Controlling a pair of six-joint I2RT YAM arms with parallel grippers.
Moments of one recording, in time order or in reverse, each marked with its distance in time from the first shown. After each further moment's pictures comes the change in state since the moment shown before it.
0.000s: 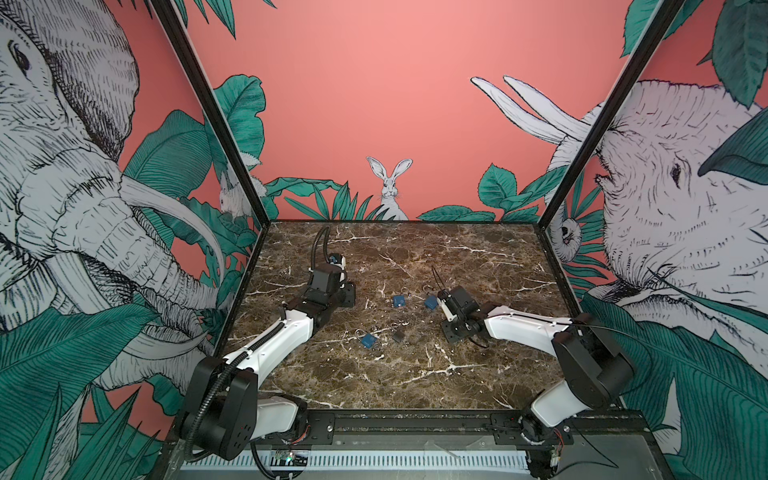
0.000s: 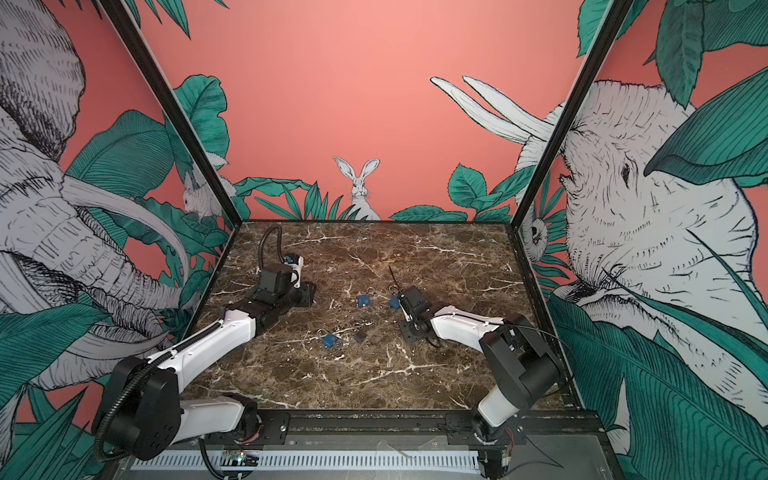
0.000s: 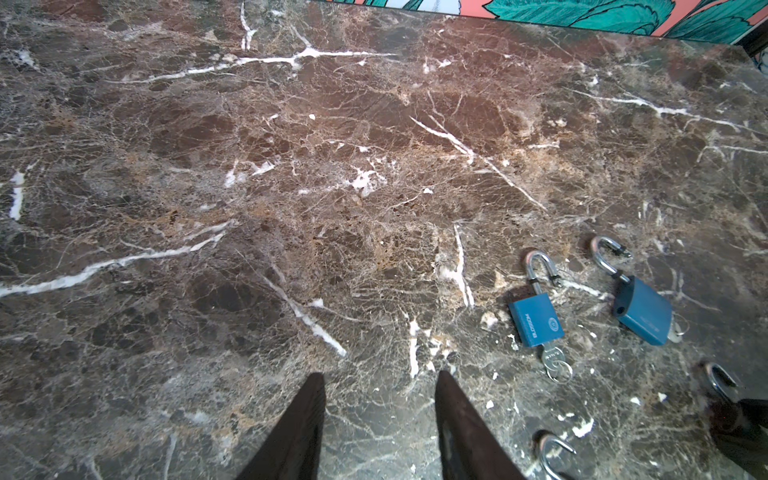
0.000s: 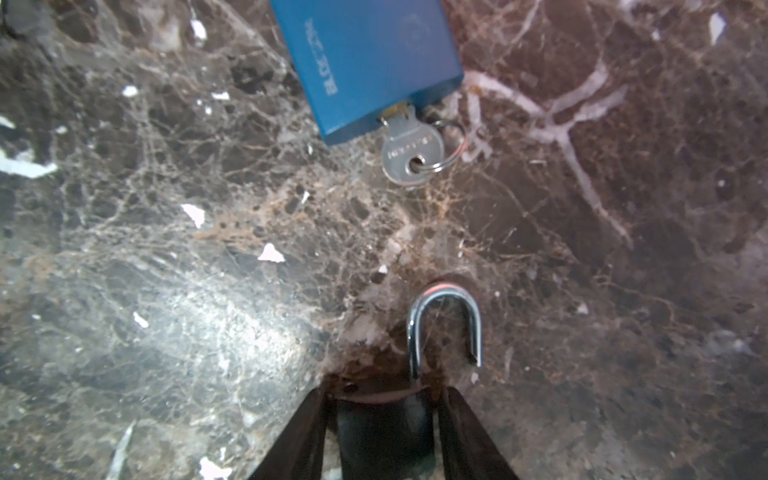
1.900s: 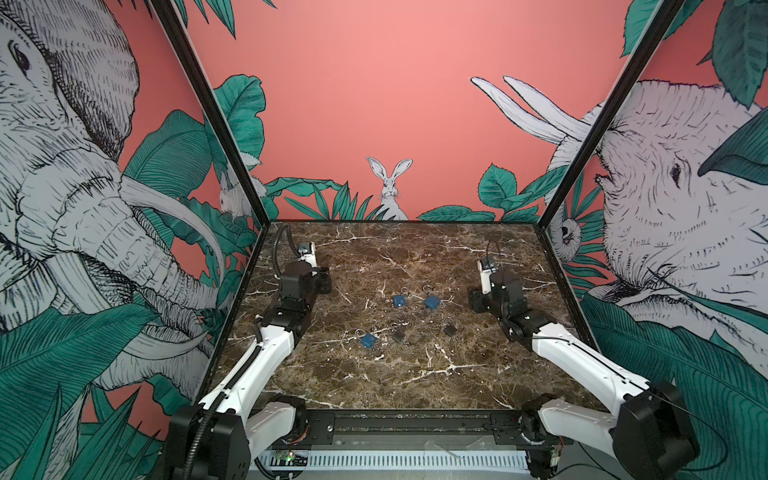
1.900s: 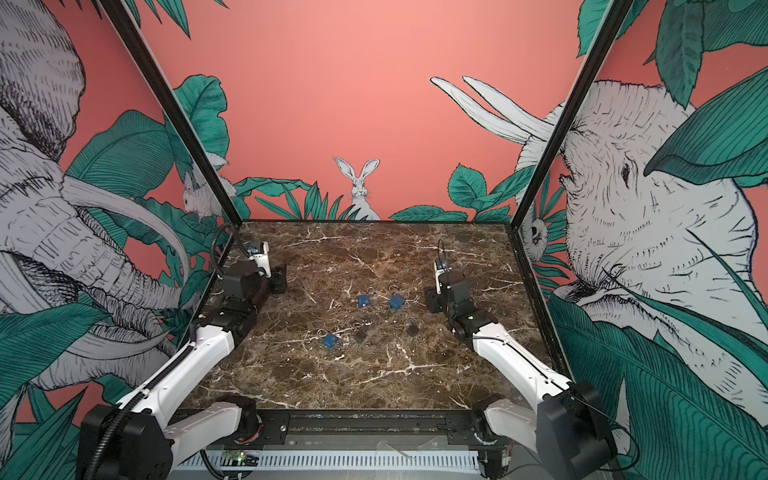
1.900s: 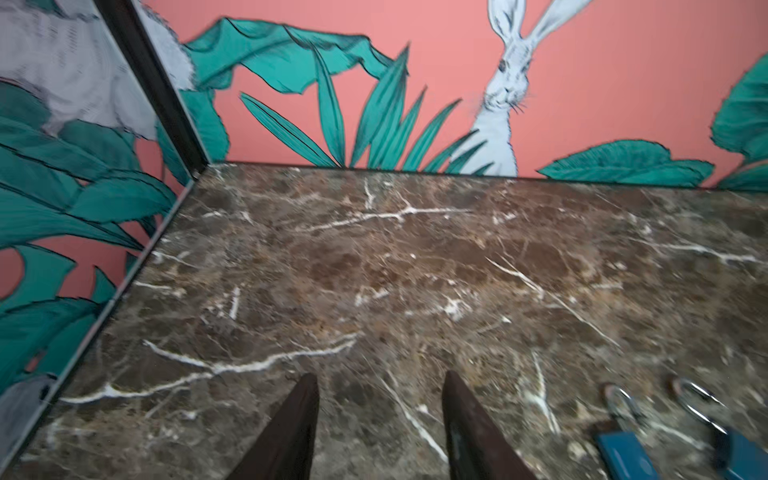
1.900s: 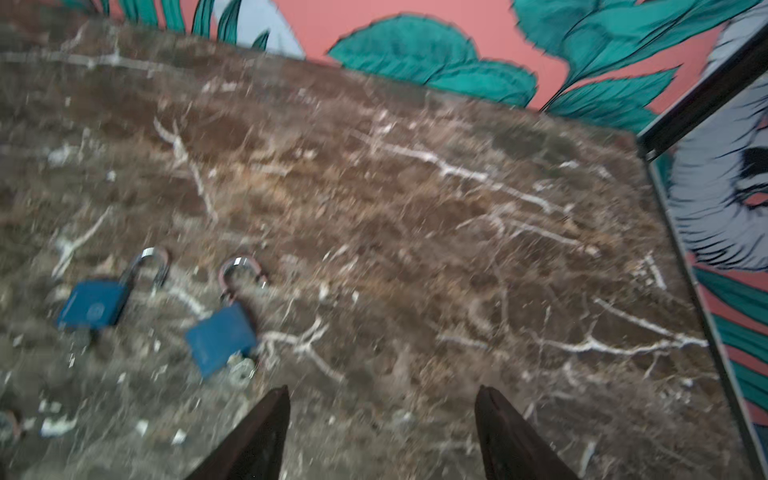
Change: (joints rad) left arm 0.132 -0.199 -0.040 0.106 -0.112 0.116; right arm -0.196 -0.430 -0.114 0.193 0.148 -0.098
